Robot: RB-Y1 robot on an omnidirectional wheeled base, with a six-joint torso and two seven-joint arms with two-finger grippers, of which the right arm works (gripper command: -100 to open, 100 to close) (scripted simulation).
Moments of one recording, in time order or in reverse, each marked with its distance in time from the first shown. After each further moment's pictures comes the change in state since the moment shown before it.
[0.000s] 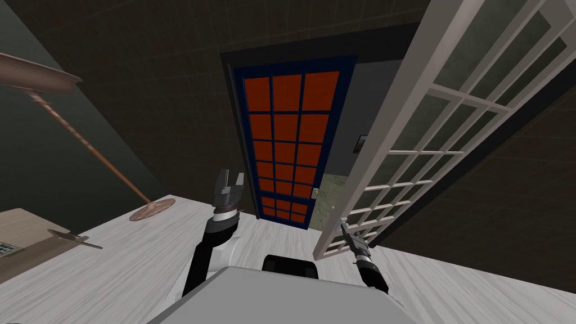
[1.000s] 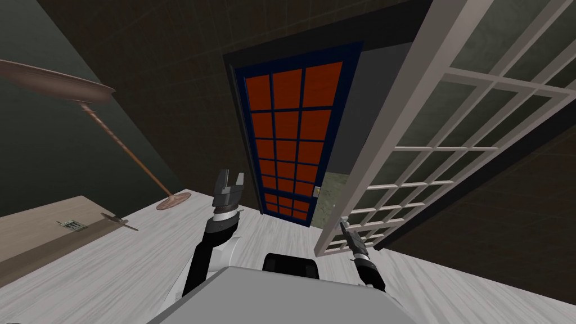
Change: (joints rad) arm -0.028 0.001 0.014 0.044 -0.027 -0.040 -0.160
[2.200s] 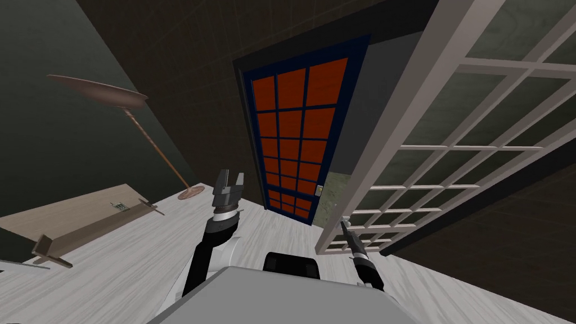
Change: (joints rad) arm 0.015 0.011 0.020 -0.042 -0.031 0.030 -0.201
